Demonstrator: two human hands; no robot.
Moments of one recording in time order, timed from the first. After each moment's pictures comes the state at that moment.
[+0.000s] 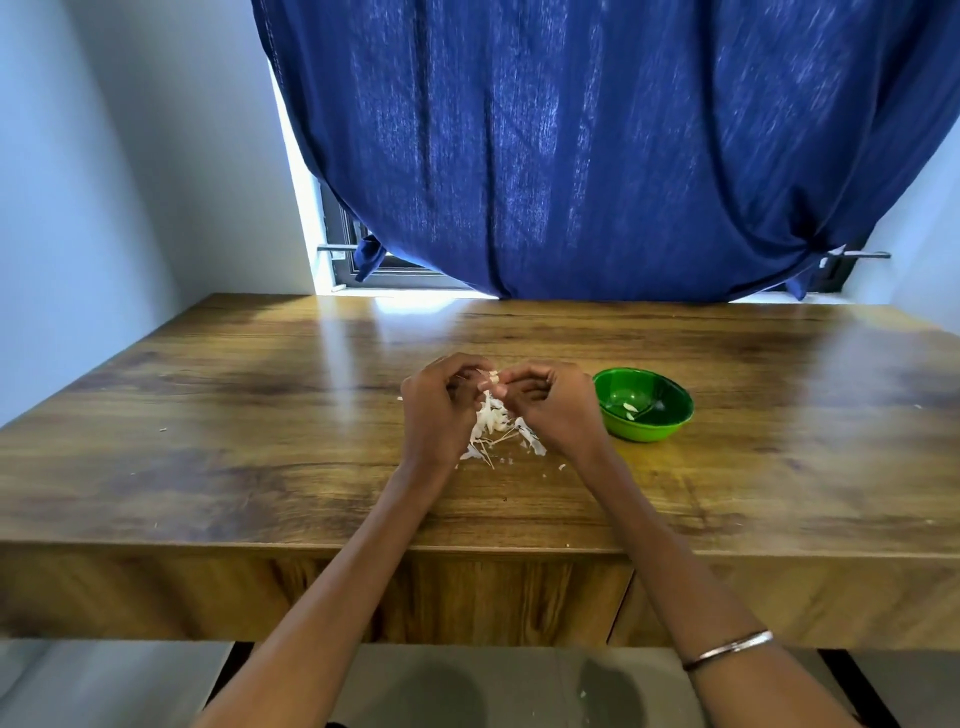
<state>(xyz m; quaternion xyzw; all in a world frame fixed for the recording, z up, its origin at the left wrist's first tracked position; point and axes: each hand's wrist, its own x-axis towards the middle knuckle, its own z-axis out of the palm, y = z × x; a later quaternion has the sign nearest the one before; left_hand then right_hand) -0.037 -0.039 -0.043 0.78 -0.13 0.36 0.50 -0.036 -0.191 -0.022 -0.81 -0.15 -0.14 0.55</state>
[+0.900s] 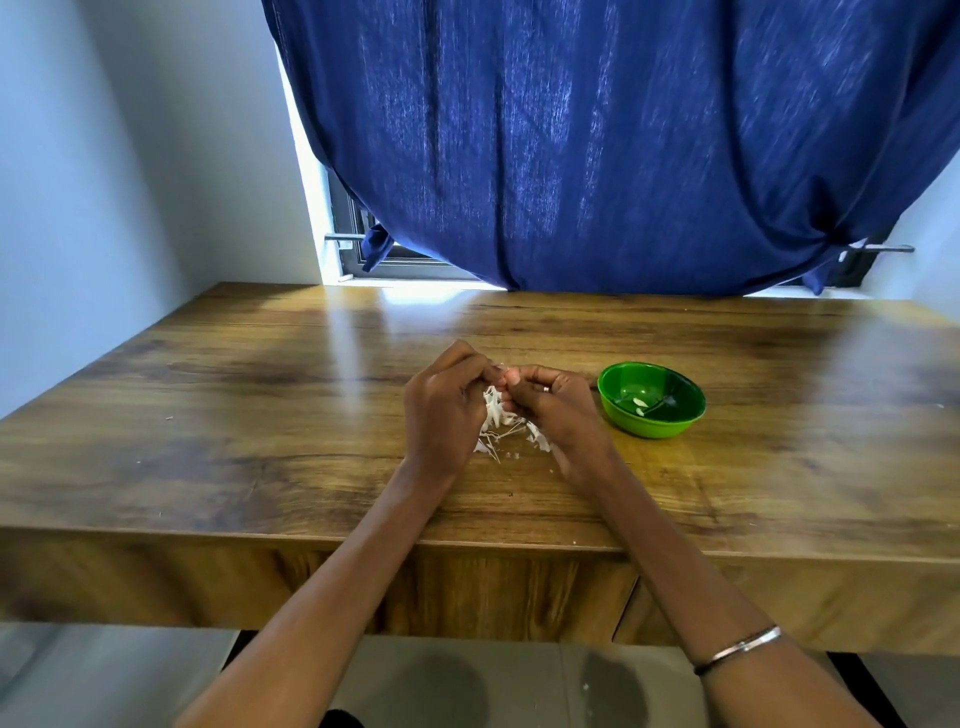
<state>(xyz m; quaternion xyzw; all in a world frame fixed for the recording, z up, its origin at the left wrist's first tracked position) -0.042 -0.041 -0.046 0.75 -0.19 0.50 0.38 -0.036 -0.179 -0.033 -0.64 -0.08 0.01 0.76</state>
